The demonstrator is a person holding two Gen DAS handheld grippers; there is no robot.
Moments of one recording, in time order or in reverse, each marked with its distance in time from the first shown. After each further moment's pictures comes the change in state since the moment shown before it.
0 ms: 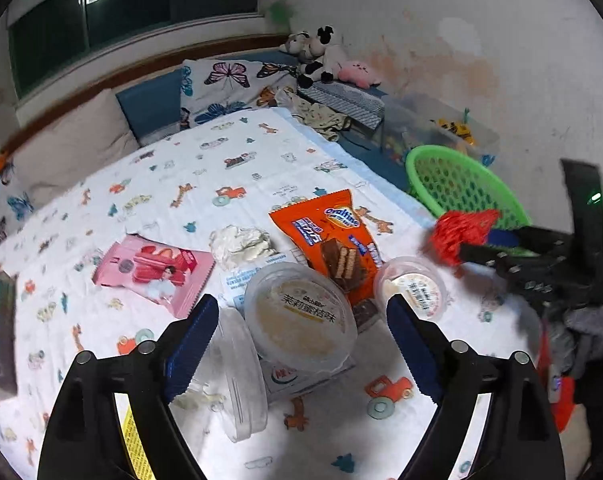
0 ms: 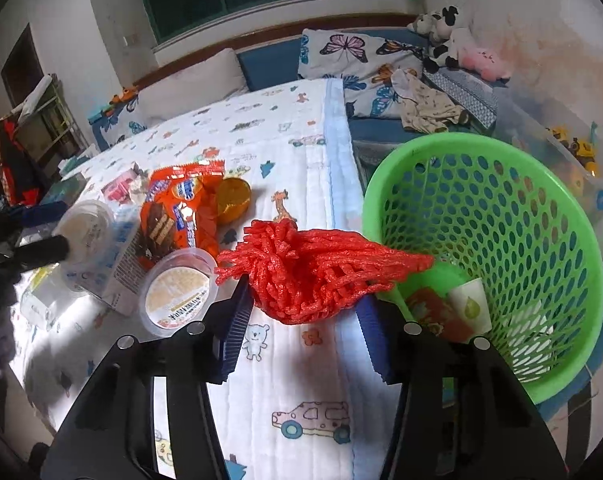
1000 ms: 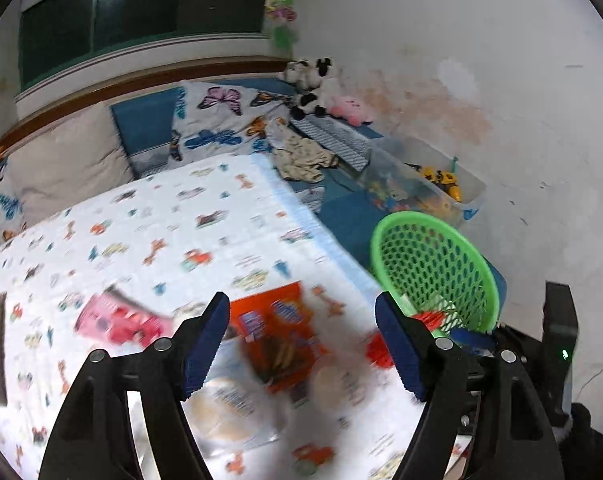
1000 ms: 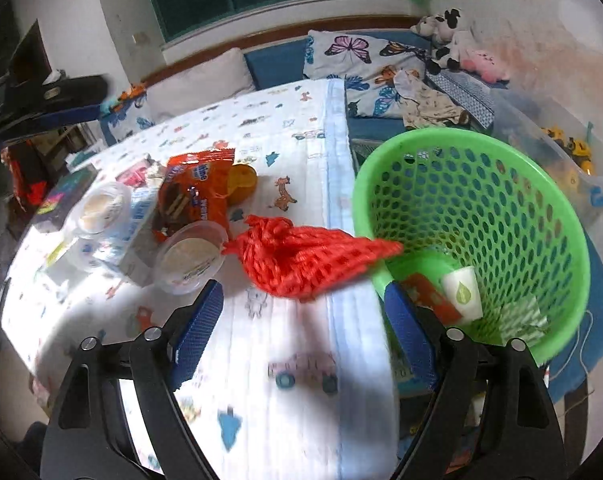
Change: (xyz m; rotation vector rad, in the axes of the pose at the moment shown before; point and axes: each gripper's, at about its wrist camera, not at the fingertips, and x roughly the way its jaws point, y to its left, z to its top) left arm -0.023 -0.022 0.074 -0.112 -0.076 -0.062; right arm -0.018 0.001 -0.013 -0.028 0.015 0.011
